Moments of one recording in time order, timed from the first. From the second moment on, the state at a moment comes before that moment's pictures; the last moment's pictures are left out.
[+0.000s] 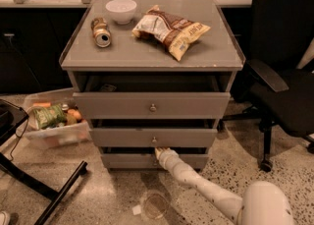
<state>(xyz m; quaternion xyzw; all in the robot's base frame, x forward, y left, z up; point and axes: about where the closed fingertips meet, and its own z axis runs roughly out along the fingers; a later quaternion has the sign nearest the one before) 0.738 -0.045 0.243 -0.11 0.83 0.18 0.52</state>
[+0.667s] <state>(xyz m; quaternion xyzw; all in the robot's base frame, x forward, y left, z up) 0.762 -0.022 0.227 -0.11 0.84 0.20 0.50</state>
